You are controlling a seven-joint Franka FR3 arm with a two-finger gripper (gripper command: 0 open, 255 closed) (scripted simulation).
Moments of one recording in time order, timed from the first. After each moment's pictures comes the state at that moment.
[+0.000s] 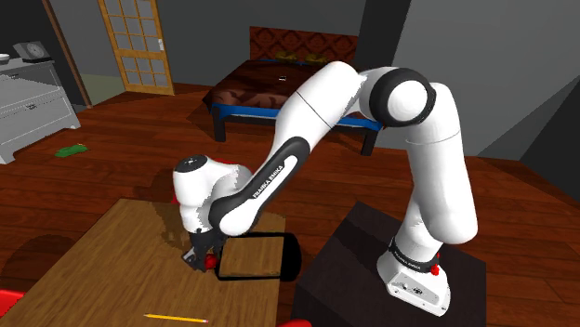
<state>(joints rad) 0.31 0.50 0.41 -1.96 -0.23 2.40 0.78</state>
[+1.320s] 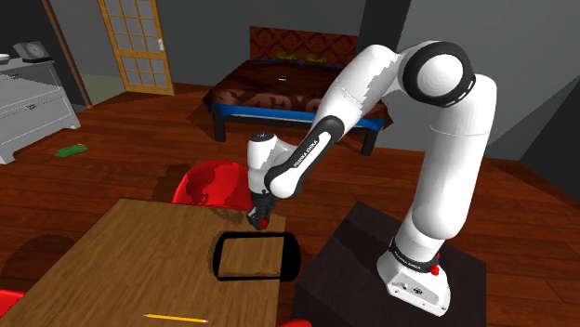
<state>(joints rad) -0.02 0.22 0.38 -2.41 -0.09 2.59 0.38</state>
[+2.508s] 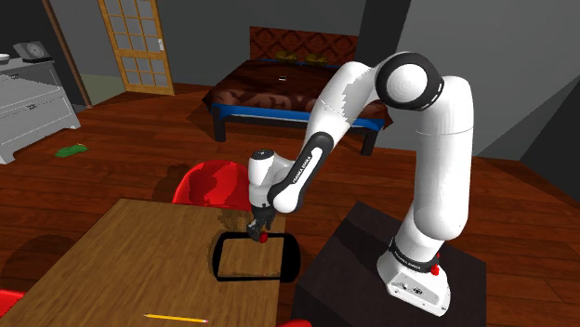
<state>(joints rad) 0.02 0.37 0.32 -2.40 -0.20 2.72 0.45</state>
